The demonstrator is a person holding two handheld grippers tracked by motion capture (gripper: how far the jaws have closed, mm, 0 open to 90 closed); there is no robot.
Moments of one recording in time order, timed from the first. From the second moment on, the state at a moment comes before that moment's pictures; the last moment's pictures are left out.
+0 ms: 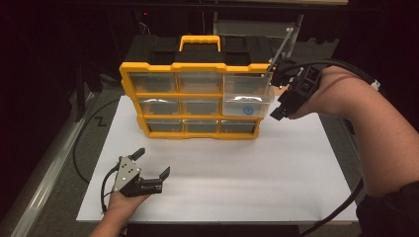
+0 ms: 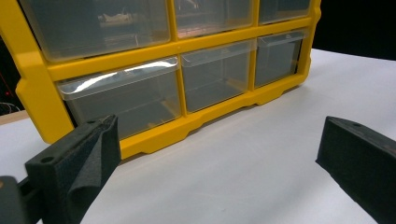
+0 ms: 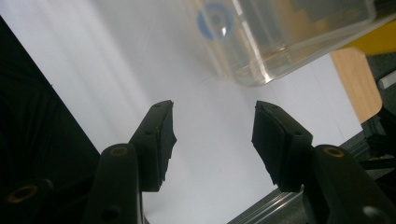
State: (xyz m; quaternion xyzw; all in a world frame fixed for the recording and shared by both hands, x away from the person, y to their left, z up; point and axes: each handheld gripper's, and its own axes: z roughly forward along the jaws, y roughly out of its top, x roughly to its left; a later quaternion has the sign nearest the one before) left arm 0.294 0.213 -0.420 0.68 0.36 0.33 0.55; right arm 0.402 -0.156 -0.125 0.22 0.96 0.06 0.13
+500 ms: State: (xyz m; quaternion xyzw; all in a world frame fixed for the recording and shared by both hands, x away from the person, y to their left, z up) left arm 0.294 0.214 -0.419 0.68 0.36 0.33 0.55; right arm 0.398 -0.158 -0.174 0.22 0.97 0.06 0.11
